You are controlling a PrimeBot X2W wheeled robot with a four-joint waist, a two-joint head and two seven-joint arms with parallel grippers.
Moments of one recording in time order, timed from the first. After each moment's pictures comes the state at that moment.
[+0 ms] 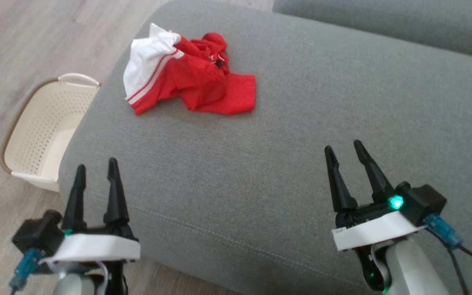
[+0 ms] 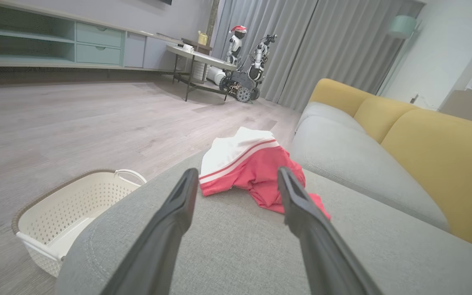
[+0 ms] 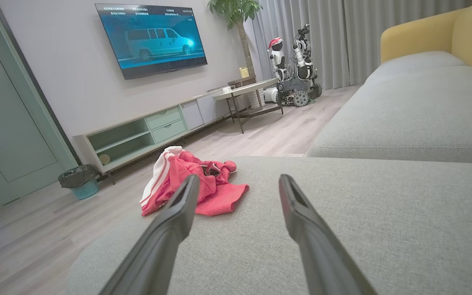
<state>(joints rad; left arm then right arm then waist) 0.04 0.04 -0.11 0.00 -0.37 0.05 -0.26 -0.13 -0.06 0.30 0.29 0.19 0.12 -0.24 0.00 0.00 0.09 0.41</state>
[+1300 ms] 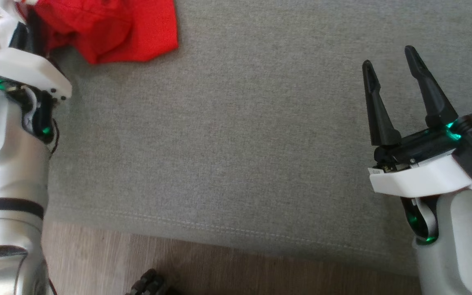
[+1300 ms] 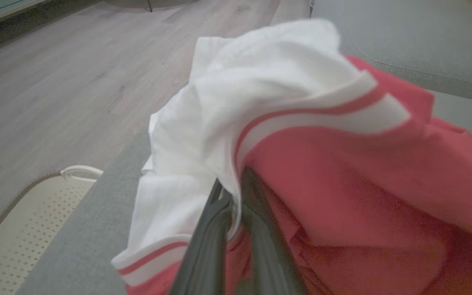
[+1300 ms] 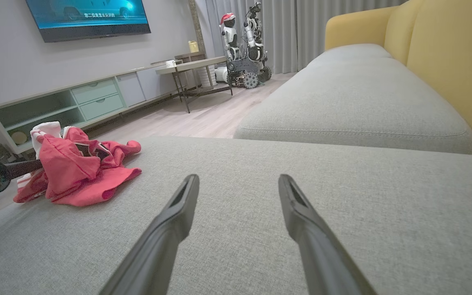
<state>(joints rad) -0.94 0.21 -0.06 1.04 -0.32 -0.12 -0.24 -0.27 -0.14 0.24 -0.09 0.06 0.12 -0.05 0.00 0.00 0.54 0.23</state>
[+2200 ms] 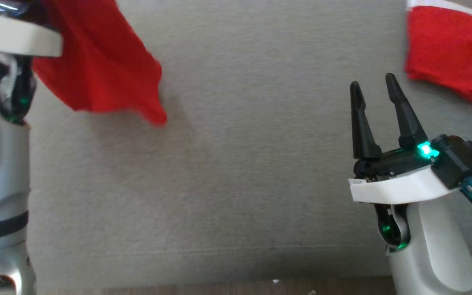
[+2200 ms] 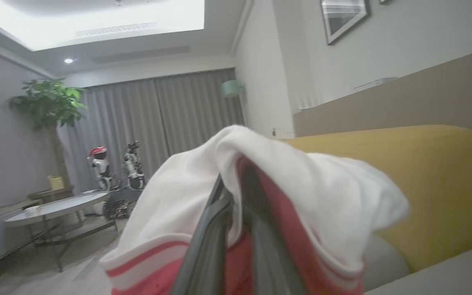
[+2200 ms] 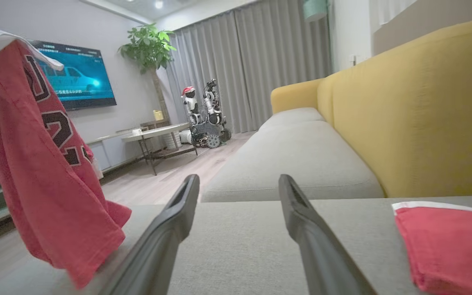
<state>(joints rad) -0.81 0.28 -0.12 0.24 -0.17 -0.12 -0.21 -0.27 -0.07 0.25 0.15 0.15 0.12 -0.23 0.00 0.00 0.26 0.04</state>
